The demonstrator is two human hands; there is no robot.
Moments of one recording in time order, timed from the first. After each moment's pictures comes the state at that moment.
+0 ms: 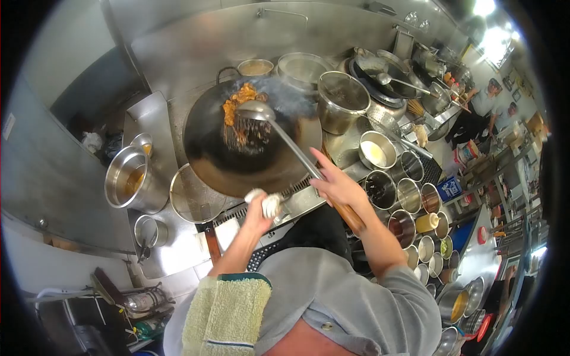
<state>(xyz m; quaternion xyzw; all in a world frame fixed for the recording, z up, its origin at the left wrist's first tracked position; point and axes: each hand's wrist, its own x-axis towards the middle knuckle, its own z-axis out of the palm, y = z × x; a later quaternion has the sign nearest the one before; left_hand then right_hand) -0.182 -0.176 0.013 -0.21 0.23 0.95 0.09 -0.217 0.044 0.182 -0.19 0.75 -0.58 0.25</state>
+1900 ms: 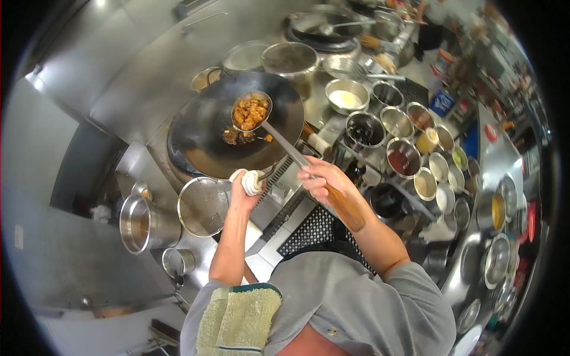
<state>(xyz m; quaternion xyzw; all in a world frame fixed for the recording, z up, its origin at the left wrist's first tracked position) -0.206 -0.208 0.038 -0.18 0.29 0.91 0.21 -0.117 0.047 0.149 0.01 0.26 -0.93 0.27</state>
